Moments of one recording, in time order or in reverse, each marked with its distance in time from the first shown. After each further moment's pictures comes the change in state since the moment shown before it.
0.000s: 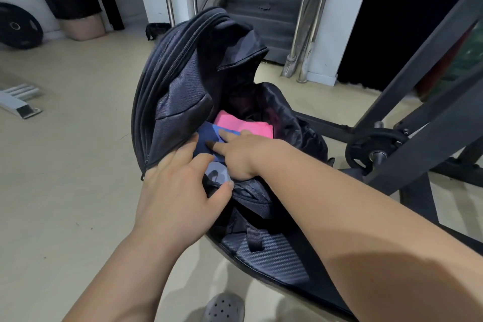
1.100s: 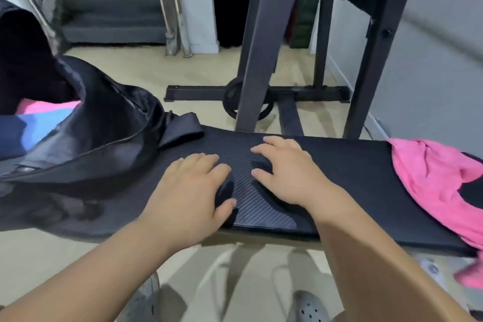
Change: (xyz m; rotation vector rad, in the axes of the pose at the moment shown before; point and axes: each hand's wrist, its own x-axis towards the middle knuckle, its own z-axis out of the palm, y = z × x) left_hand -0.097 0.250 0.072 0.134 -0.299 0.780; right_hand -0.337 0.144 0.237 0.624 0.429 0.634
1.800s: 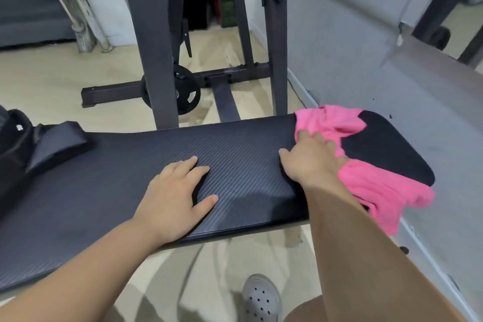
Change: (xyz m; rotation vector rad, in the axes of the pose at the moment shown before) left_hand 0.092 0.113 0.081 -0.254 -0.164 0.046; right_hand -0.048 0.197 -0.010 0.049 0.148 0.888
